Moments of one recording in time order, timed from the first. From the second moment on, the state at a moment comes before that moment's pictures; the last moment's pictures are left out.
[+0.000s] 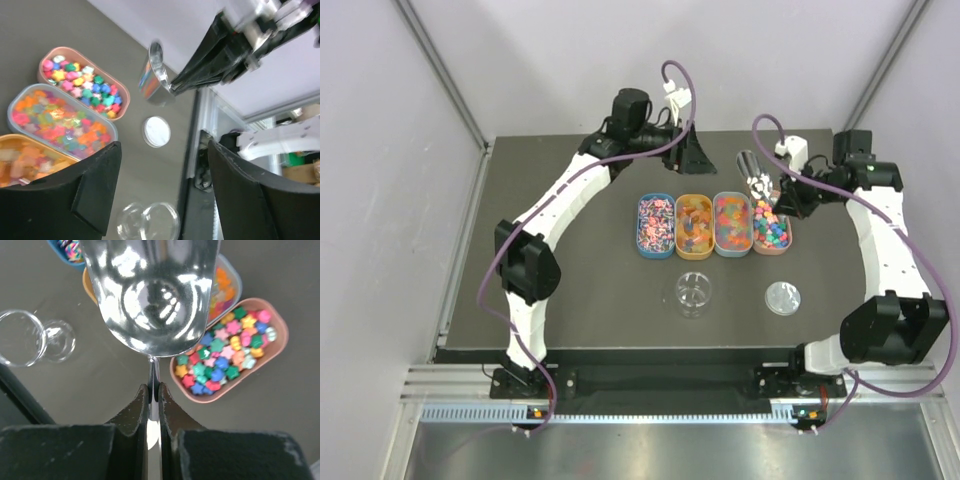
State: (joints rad) left arm -0.53 2.02 2.03 -0.32 0.94 -0.45; right arm -0.08 1.42 1.45 -1.08 -0.65 -0.73
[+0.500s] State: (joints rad) left arm -0.57 2.04 2.11 -0.50 0.78 -0.24; right arm 0.15 1.47 1.51 -1.09 -0.51 -0.81
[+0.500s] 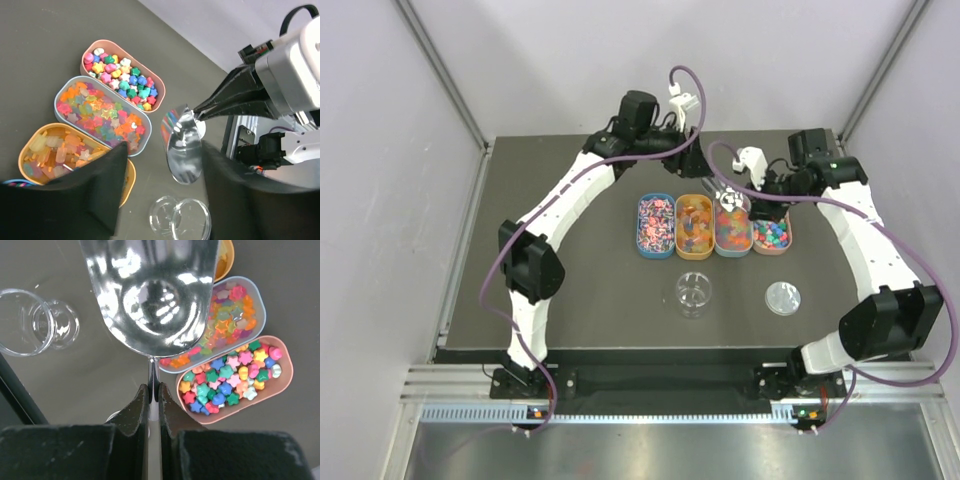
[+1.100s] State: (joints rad) left arm -0.57 2.06 2.10 -0.51 0.79 -0.21; right arm 0.16 1.41 1.51 -1.11 -0.47 -0.81
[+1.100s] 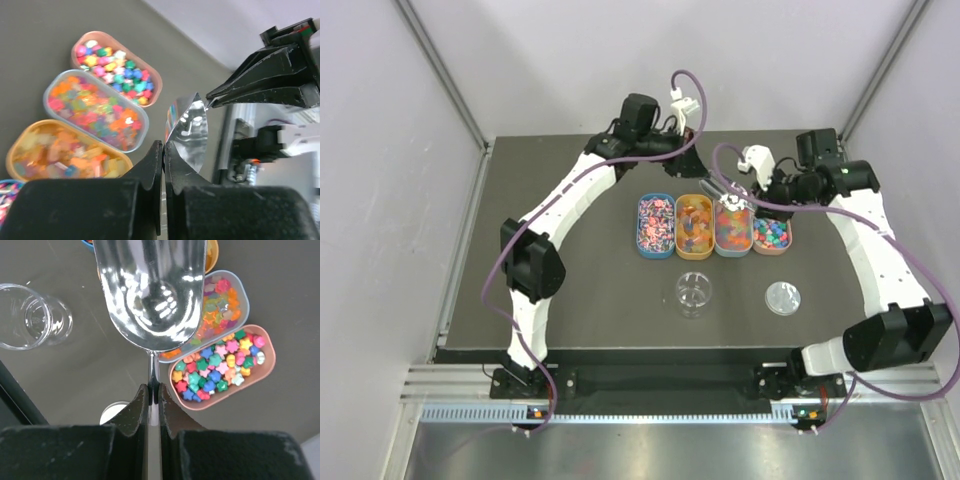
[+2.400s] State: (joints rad) left arm -0.35 2.06 1.76 0.42 1.48 -1.23; right arm 0.14 1.08 1.62 -0.88 -0.71 -0.39
